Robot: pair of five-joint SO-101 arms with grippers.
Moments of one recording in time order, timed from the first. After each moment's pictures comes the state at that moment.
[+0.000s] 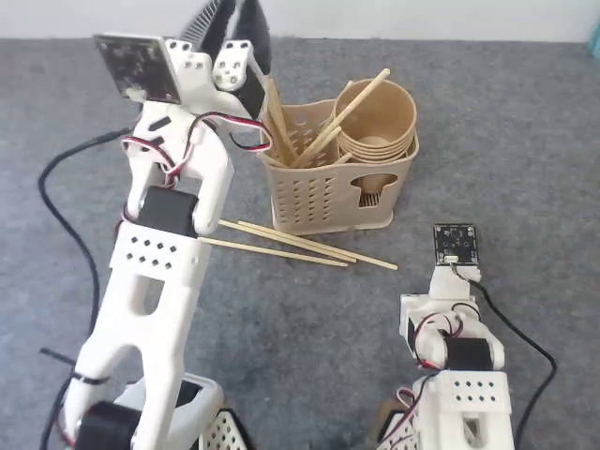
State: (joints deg) left arm 7.8 -26.6 22.5 8.2 16.1; right arm -3.0 -77.6 89.7 55.5 -0.5
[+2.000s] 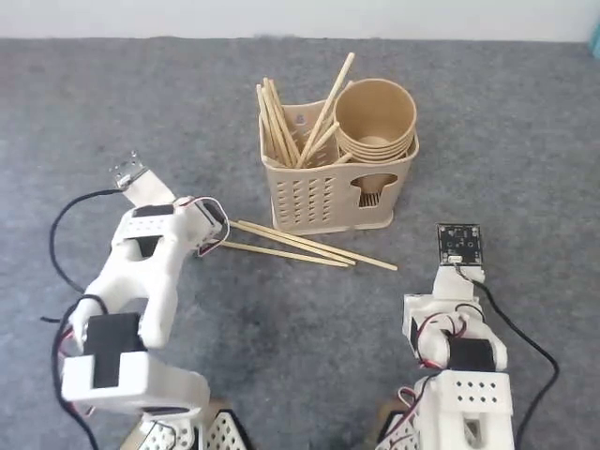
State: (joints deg) left arm -11.3 2.5 43.5 41.5 41.0; right arm -1.4 -77.6 89.7 55.5 0.1
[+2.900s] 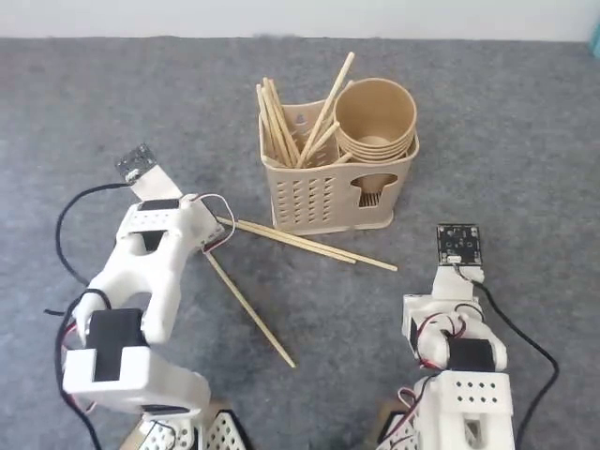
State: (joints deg) left arm -10.2 3.4 39.1 47.1 40.6; right arm -1.8 -77.6 89.7 55.5 0.1
